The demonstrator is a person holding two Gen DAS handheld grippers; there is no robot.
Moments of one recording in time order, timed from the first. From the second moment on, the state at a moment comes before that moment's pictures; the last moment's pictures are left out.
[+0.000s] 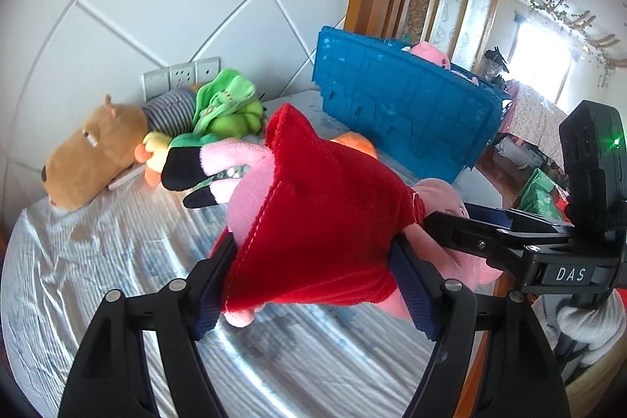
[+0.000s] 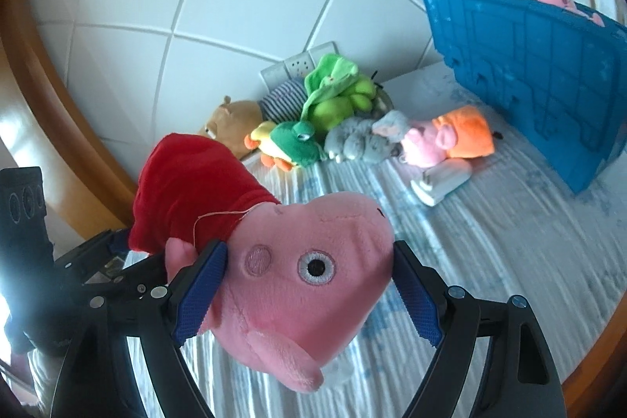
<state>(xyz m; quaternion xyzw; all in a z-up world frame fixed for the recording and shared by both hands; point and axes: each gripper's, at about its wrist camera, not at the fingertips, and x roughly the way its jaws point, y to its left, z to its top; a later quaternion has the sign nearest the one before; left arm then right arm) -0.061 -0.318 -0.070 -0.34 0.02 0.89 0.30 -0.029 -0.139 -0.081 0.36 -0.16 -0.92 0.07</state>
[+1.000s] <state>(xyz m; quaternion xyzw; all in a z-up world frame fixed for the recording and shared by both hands) -0.084 -0.023 0.039 -0.23 0.05 0.91 0.34 -0.030 0.137 0.034 0.26 -0.12 -0.96 0.04</state>
